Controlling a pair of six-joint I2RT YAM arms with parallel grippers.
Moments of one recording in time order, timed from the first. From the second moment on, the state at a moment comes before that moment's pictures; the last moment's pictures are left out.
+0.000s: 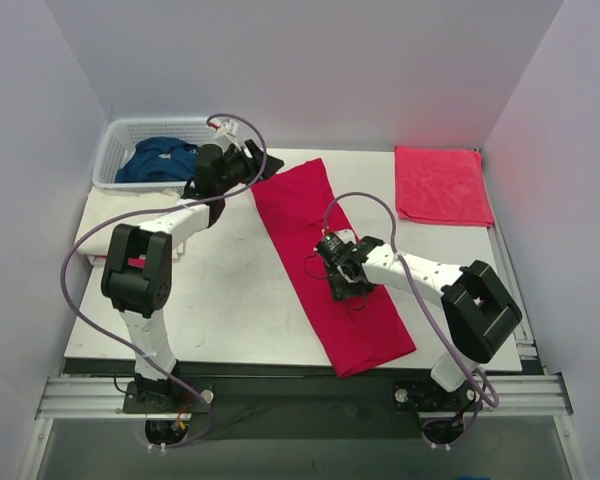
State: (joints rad) left arm -0.27 1.94 1.34 0.53 0.43 -0.70; right arm 0.76 1.63 1.02 -0.73 0.30 0.48
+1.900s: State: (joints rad) left arm -0.62 1.31 0.71 -0.20 -0.20 -0.79; right arm 0.68 1.39 1.03 -0.59 0.35 0.47
